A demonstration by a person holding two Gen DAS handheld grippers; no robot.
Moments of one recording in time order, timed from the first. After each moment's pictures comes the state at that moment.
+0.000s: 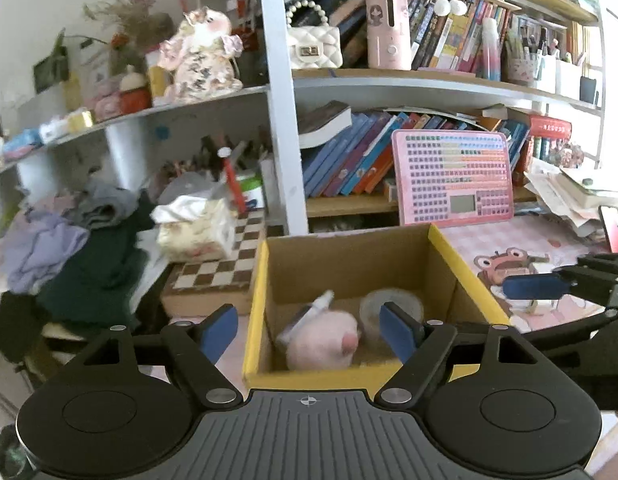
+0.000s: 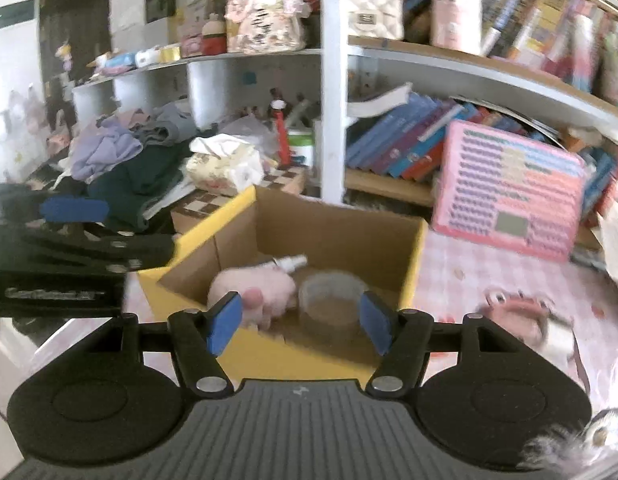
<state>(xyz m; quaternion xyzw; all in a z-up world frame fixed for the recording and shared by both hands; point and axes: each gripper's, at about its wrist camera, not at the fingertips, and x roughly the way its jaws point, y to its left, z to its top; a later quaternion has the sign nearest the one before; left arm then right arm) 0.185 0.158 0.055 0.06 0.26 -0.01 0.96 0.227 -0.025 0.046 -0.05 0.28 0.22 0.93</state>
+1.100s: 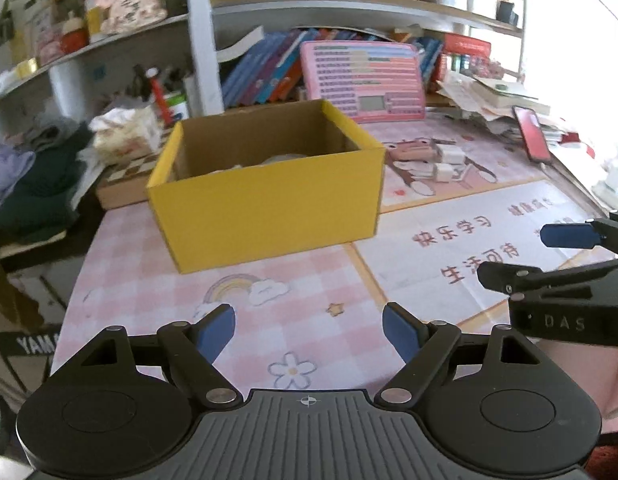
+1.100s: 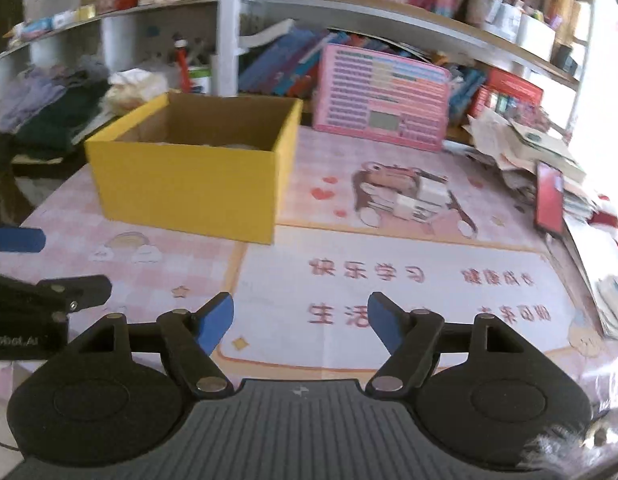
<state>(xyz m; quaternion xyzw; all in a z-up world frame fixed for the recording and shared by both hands) 0.086 0.111 -0.012 0.07 0.35 -0.11 0.93 0.089 -0.078 -0.003 -0.06 0.33 0.05 0.94</state>
